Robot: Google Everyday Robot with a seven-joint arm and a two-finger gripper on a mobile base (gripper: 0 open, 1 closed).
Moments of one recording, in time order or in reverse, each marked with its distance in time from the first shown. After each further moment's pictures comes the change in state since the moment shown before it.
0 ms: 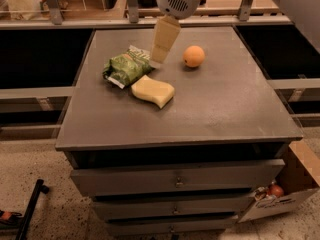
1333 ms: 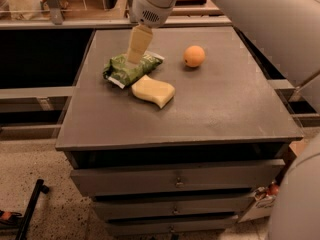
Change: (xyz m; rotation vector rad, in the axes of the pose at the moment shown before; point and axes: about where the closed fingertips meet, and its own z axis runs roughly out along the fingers) arm -0.055 -0.023 0.070 -0.012 -0.128 -0.046
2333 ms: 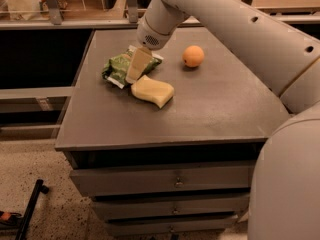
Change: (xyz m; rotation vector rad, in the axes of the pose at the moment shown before) arm 0.024 0.007 0.074 -0.095 -0.062 0.100
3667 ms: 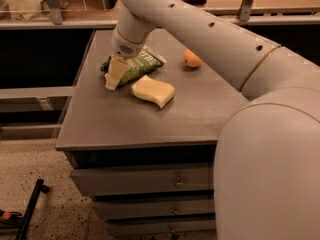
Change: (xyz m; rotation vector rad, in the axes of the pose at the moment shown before) arm -0.040 0.020 0.056 -0.069 0.021 -0.082
